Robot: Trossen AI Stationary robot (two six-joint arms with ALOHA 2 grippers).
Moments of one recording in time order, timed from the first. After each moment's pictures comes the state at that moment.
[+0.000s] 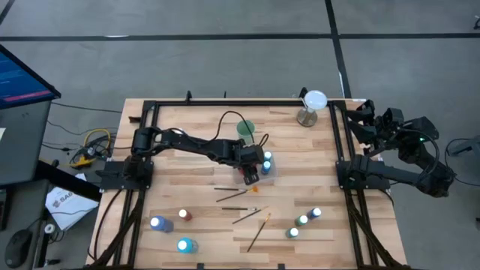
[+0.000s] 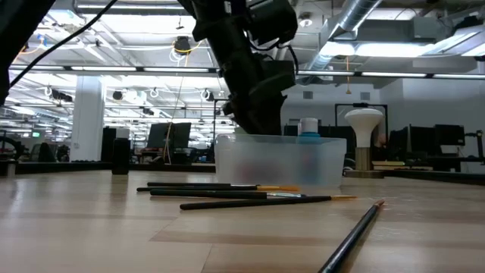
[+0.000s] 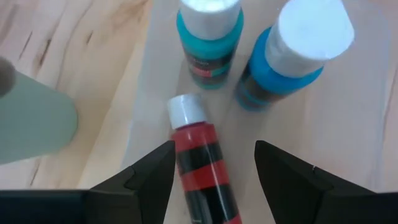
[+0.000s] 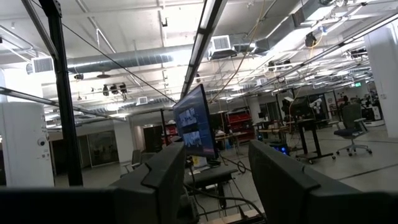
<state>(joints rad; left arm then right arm) 0.00 2.05 1.52 -0.55 -0.24 -0.27 -0.34 0.17 0.65 -0.05 -0.12 0.26</state>
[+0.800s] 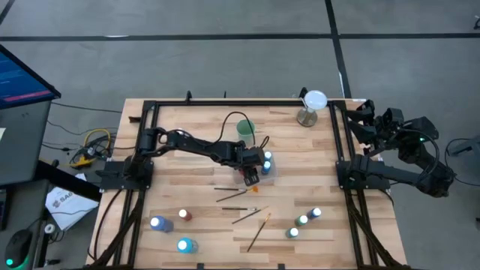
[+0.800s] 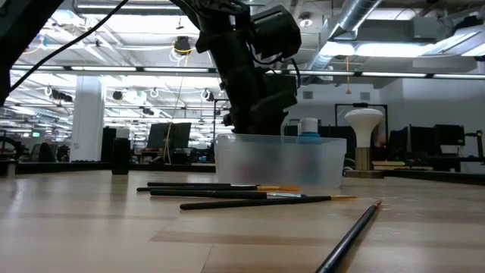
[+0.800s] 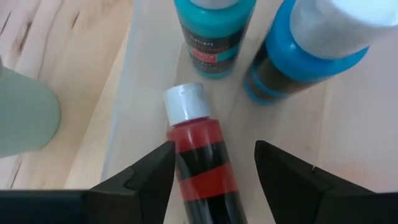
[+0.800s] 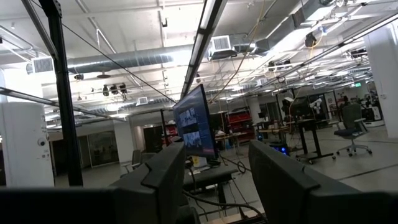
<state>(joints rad) 0.00 2.10 1.52 -0.54 -0.24 -0.27 -0.34 0.17 0.65 -0.05 -0.12 0.26</state>
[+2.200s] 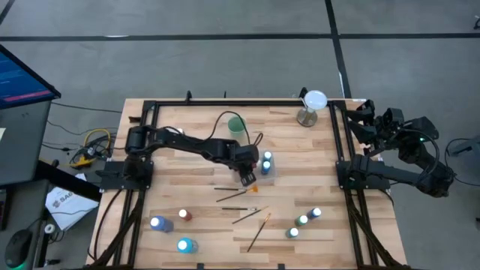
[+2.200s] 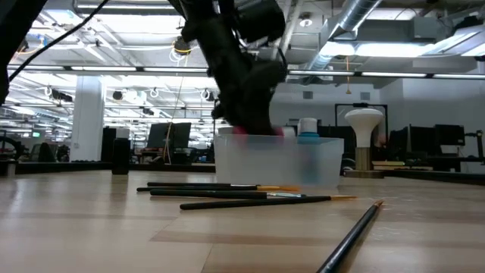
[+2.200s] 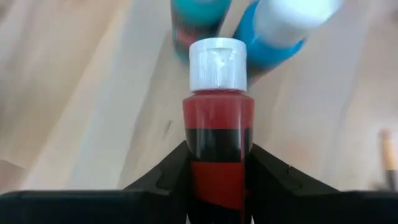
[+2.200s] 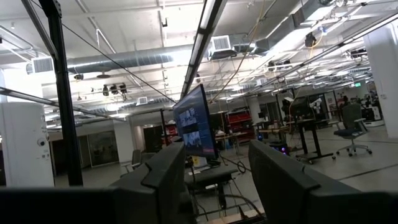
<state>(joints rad) 0.00 1.97 1.43 -0.52 -0.12 -0.38 -0.34 0.17 0.65 -0.05 -0.12 0.26</state>
